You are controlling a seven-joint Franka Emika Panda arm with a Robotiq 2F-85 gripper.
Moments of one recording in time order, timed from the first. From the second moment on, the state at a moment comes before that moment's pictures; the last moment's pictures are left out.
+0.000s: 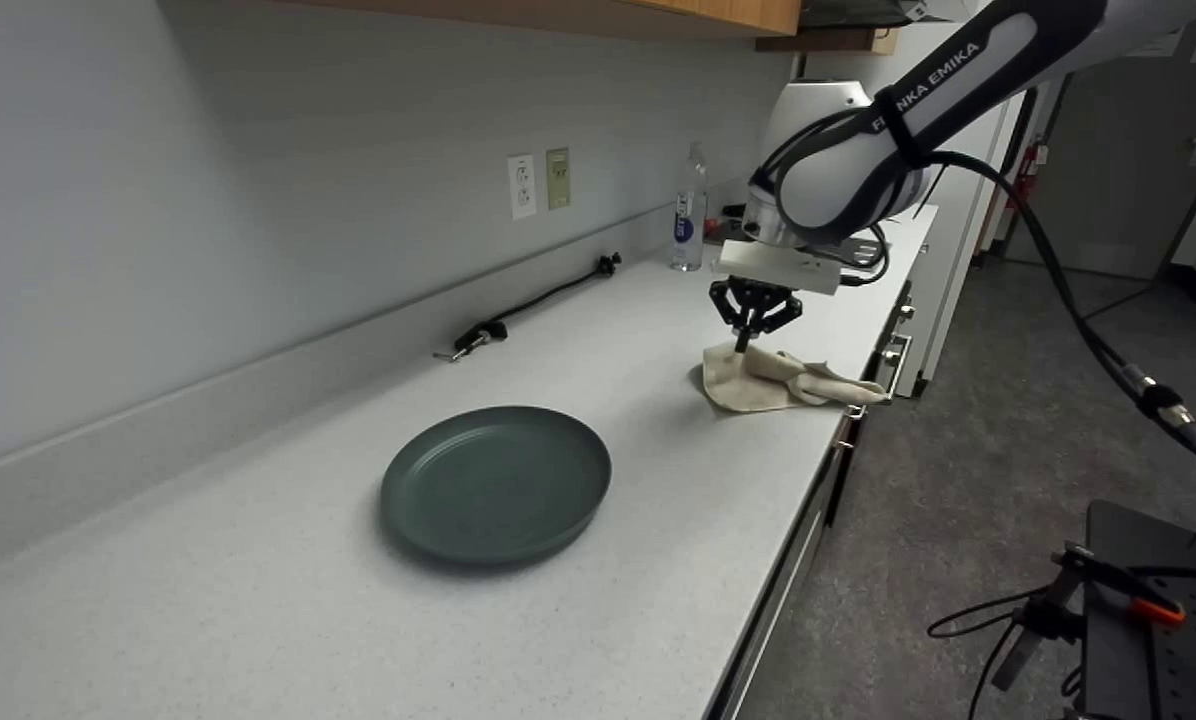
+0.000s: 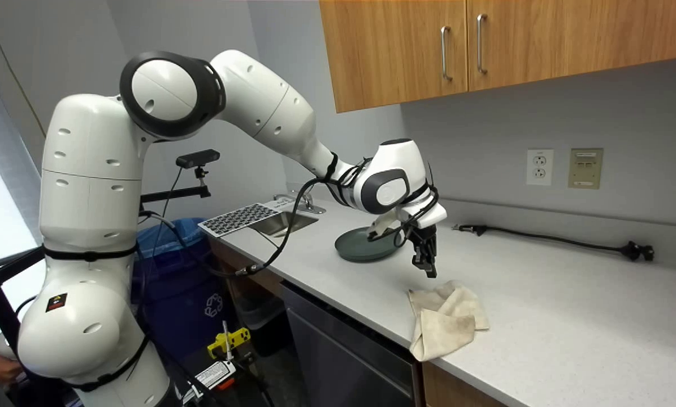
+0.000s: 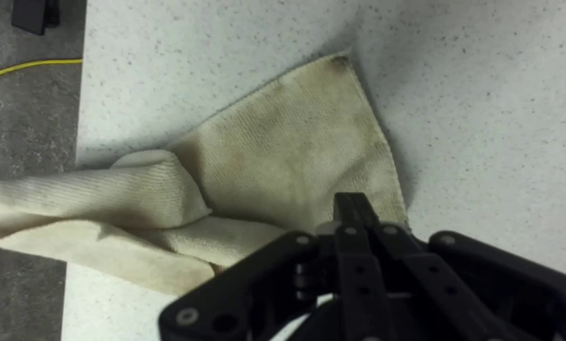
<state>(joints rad) -0.05 0.39 -0.12 -1.99 0.00 2.56 1.00</state>
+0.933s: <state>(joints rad) -0.05 0.44 -0.11 -1.93 0.10 2.45 0.93</state>
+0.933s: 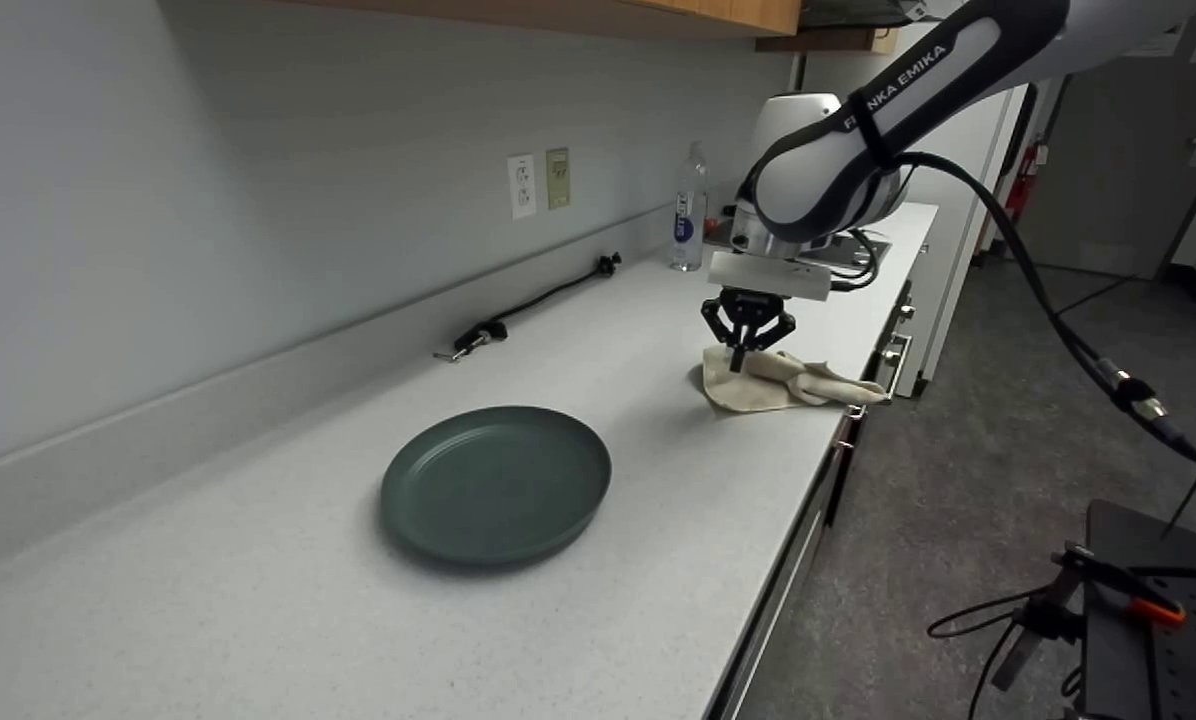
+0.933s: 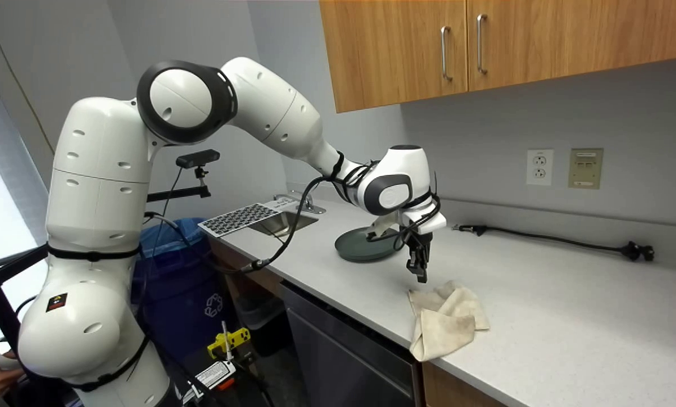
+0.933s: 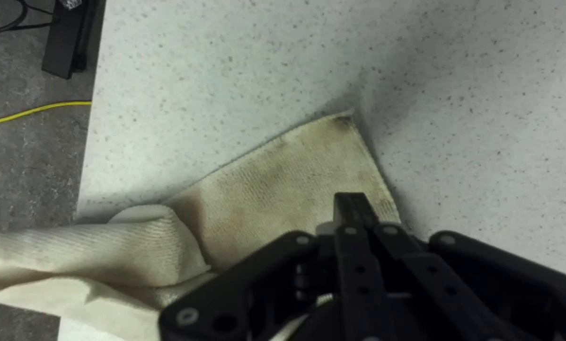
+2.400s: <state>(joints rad) -0.03 0.56 -0.13 -1.84 0.06 2.45 0.93</state>
